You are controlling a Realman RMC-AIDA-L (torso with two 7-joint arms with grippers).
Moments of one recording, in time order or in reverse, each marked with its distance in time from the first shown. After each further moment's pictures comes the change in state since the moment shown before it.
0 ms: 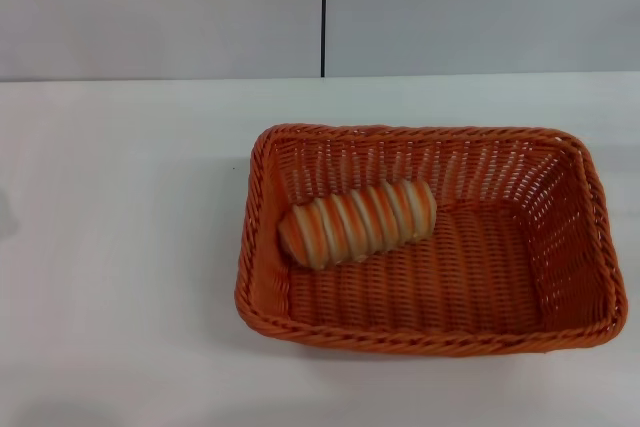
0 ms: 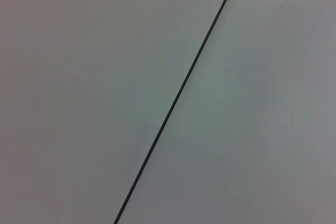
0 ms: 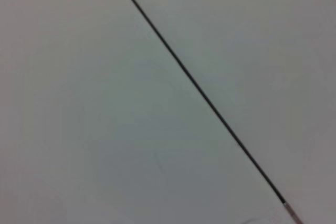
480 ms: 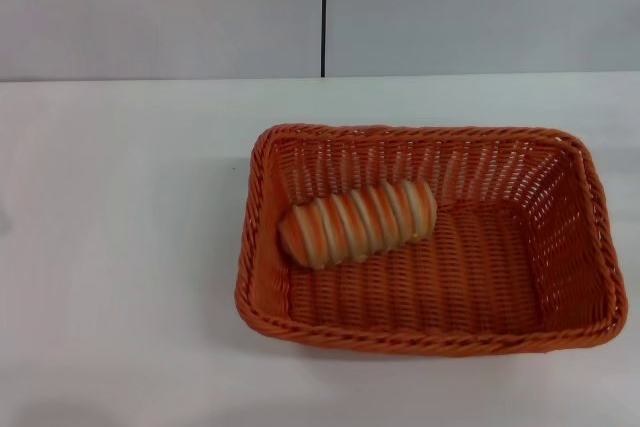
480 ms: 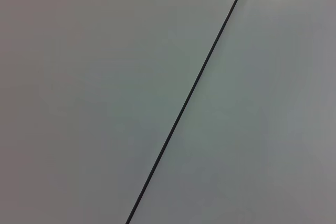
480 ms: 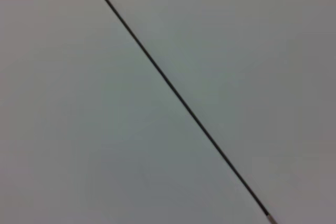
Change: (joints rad) left arm 0.000 0.002 -0.026 -0.002 0.000 0.001 -0.007; right arm -0.005 0.000 0.027 0.000 0.004 -0.002 0.000
